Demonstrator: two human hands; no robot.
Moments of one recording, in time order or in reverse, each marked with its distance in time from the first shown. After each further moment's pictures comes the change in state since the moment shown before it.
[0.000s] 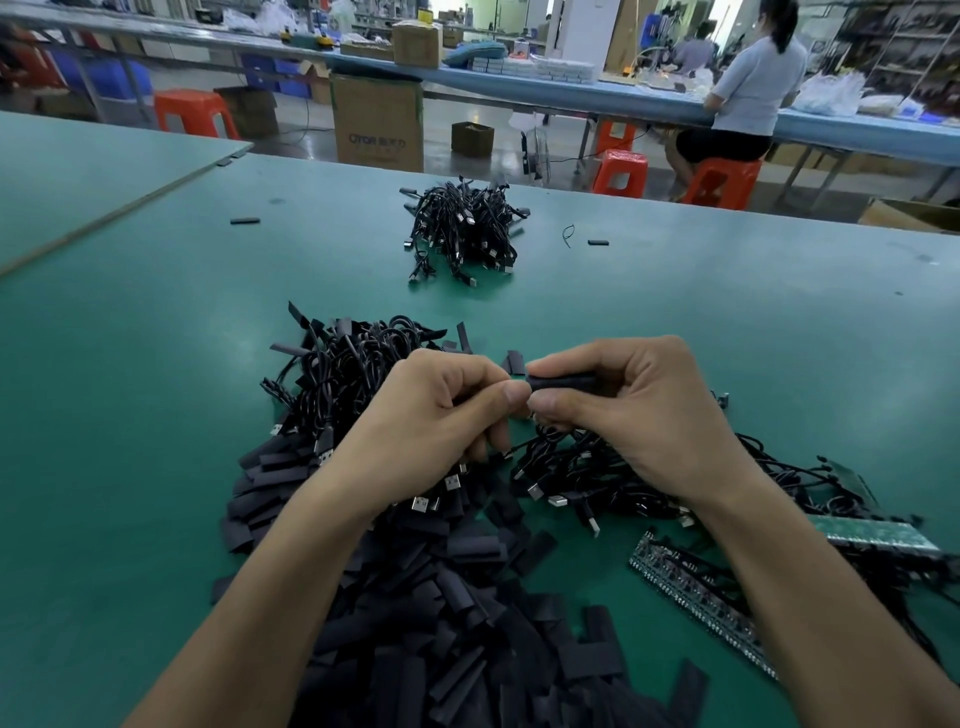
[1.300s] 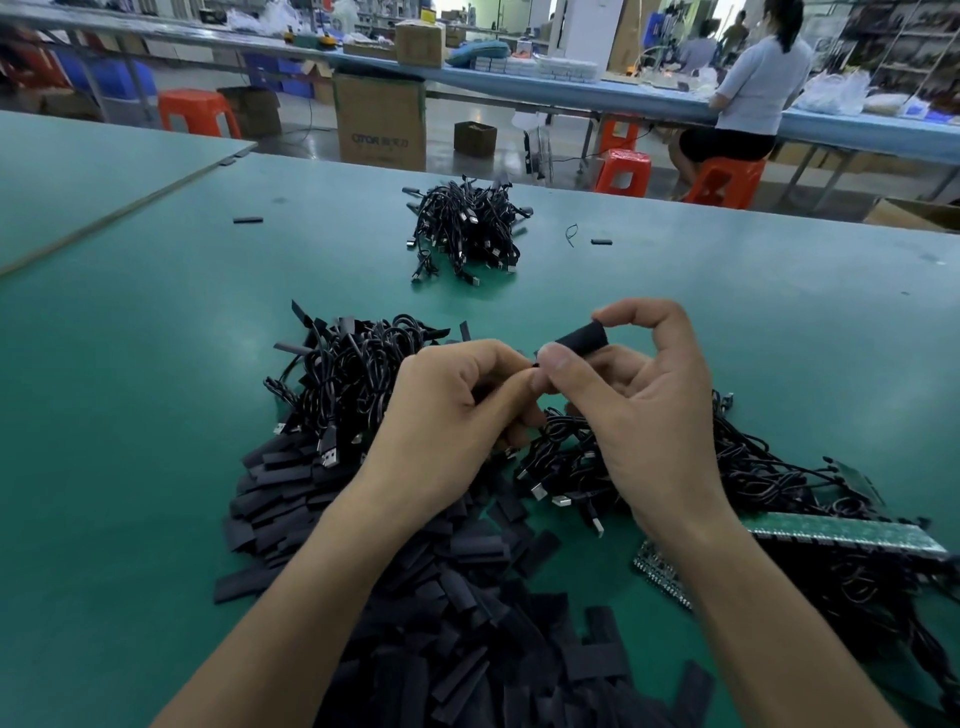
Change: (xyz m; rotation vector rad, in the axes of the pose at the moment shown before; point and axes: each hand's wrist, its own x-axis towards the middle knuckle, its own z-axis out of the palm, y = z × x) left_hand -0.001 0.003 0.020 -0.110 0.177 0.131; right_hand -0.012 -0.003 0.026 0.081 0.313 -0.074
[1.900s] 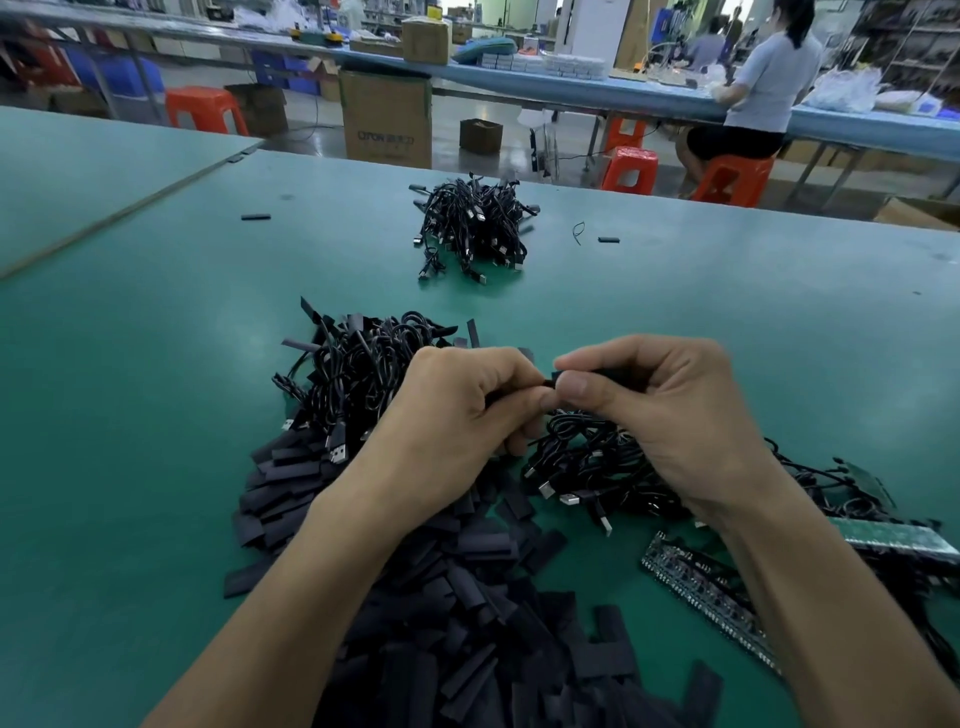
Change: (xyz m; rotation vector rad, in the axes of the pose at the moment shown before) left_hand 0.000 0.000 -0.011 0.196 -0.094 0.060; right_hand 0.012 -0.002 -0.021 -0.021 -0.214 0.037
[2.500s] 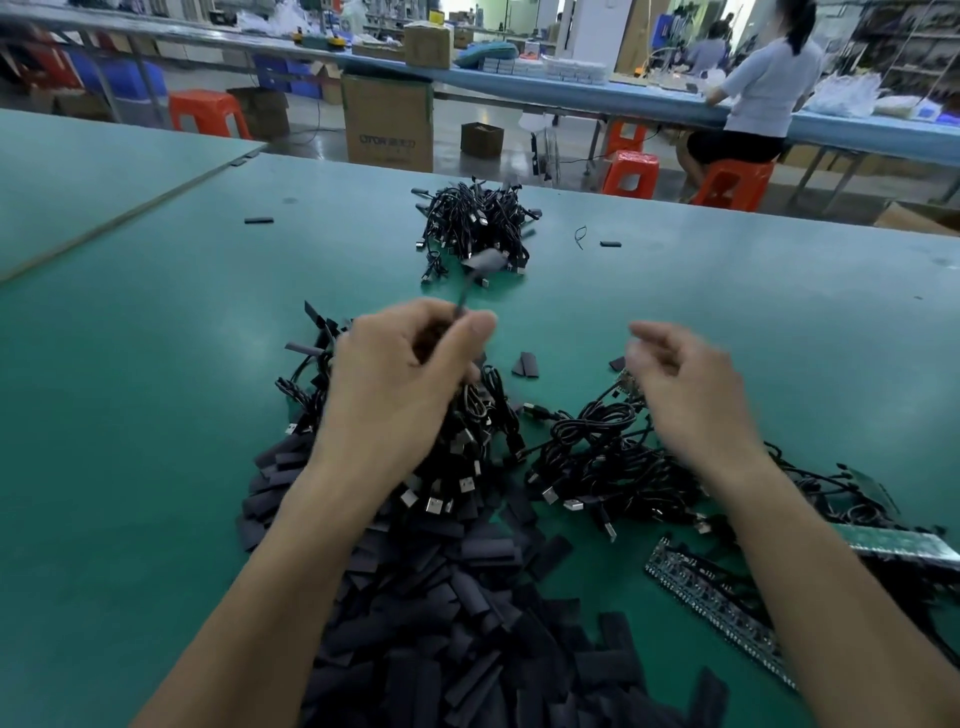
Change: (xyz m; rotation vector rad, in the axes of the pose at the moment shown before) left_hand 0.007 -0.003 -0.023 0.027 0.330 -0.100; right_hand 0.024 0.044 -0.034 -0.623 0.272 0.223
